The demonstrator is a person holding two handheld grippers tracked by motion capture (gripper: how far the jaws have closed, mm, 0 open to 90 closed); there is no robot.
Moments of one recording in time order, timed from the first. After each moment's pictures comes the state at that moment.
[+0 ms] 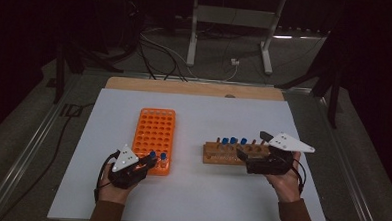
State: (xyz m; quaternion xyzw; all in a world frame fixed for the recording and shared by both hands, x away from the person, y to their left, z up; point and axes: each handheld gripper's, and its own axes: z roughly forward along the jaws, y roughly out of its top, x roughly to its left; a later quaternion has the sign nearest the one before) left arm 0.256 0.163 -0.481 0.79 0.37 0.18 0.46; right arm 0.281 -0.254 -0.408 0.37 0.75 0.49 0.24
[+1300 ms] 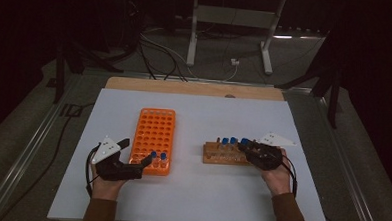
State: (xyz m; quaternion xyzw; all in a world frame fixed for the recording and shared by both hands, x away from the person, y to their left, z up) left arm 0.260 0.185 -0.455 0.71 0.42 0.20 0.53; right arm 0.317 -0.255 -0.462 0.40 0.77 0.45 0.20
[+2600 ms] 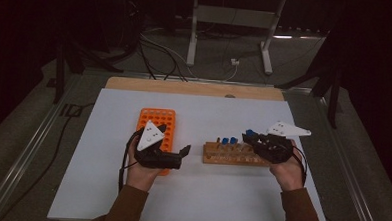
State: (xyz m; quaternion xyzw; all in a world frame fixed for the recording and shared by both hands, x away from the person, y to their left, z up) left arm 0.281 0.090 -0.409 0.74 0.35 0.21 0.53; right arm 0.308 -0.257 -0.396 0.37 0.78 0.46 0.20
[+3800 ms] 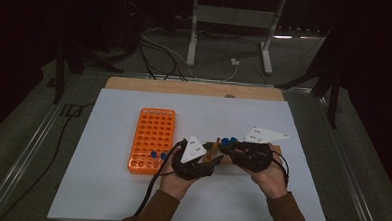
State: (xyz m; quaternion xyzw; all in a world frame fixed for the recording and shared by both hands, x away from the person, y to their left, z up) left arm 0.272 0.008 -0.430 0.79 0.27 0.16 0.53; right arm 0.286 -0.200 -0.390 0.30 0.81 0.49 0.13
